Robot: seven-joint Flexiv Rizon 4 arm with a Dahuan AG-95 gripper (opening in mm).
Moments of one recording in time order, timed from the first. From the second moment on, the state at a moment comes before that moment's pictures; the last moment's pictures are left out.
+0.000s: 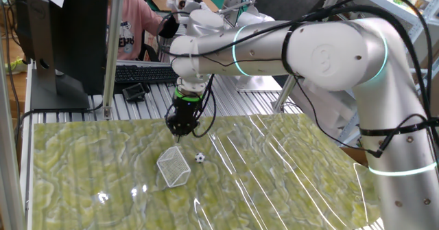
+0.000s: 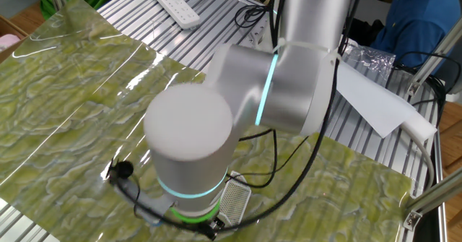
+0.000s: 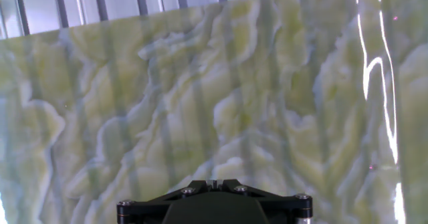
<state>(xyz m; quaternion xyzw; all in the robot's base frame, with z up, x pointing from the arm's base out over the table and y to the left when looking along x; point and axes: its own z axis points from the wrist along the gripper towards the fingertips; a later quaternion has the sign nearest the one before) 0.710 0.108 0.040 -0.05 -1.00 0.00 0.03</state>
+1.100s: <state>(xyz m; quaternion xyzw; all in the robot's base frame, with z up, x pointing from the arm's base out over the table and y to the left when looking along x) 0.696 0.082 0.044 -0.01 -1.00 0.01 0.02</state>
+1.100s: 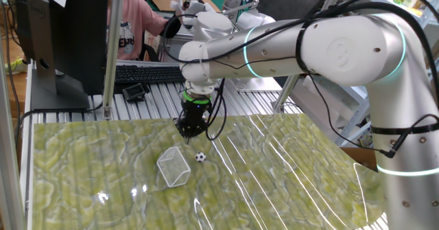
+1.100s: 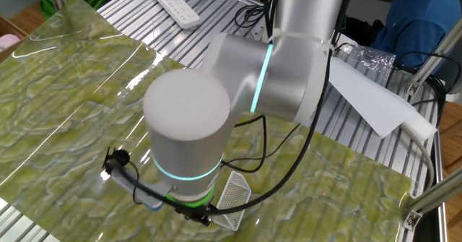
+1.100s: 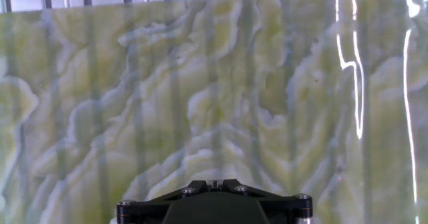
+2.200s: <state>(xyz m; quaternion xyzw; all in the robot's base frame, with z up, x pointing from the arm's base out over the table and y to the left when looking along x) 0.700 0.080 0.040 0.06 -1.00 0.03 0.03</state>
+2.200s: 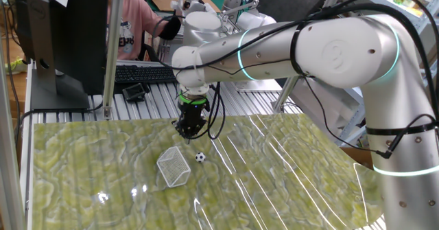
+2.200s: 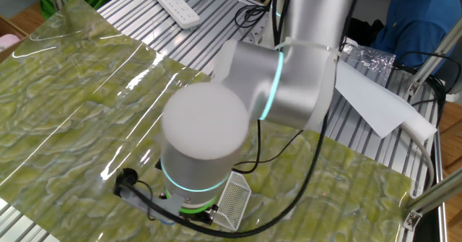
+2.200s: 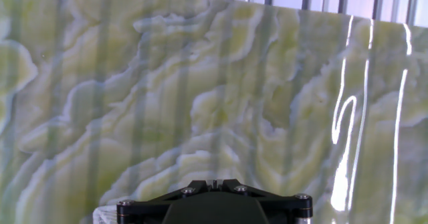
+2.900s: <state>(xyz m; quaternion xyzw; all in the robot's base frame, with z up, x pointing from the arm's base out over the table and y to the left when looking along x) 0.699 0.081 0.041 0.06 -1.00 0.00 0.03</state>
